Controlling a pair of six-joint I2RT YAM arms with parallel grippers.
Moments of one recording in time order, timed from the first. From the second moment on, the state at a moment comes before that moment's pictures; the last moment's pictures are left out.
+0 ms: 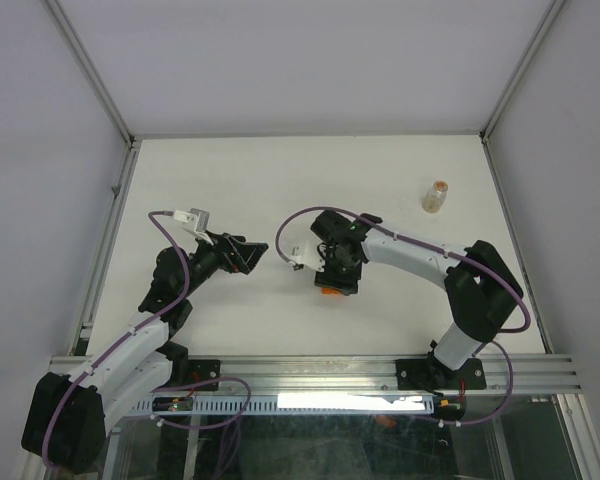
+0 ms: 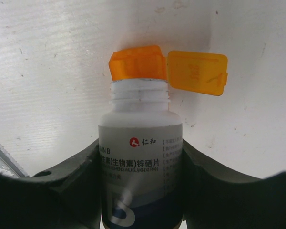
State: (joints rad) left arm -0.36 0.82 0.26 0.53 0.33 -0.55; right arm 0.83 1.65 1.15 -0.90 -0.10 -0.64
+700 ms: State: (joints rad) left arm -0.36 0.82 0.26 0.53 0.33 -0.55; right arm 0.83 1.64 1.15 -0.89 -0.10 -0.64
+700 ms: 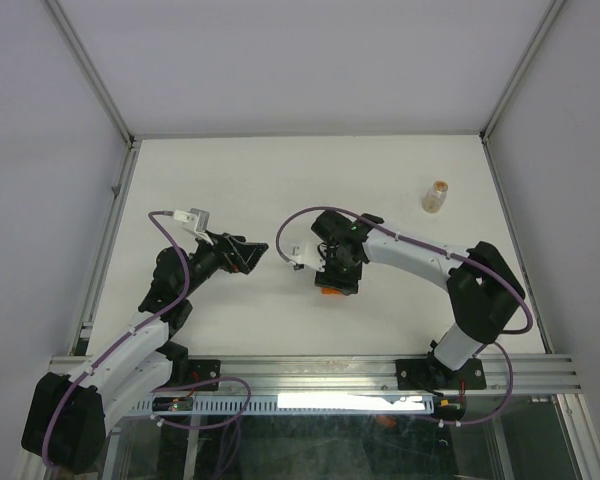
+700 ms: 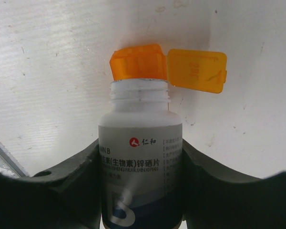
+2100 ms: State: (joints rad) left arm -0.36 0.82 0.26 0.53 0.33 -0.55; right arm 0.82 1.64 1.14 -0.89 -0.10 -0.63
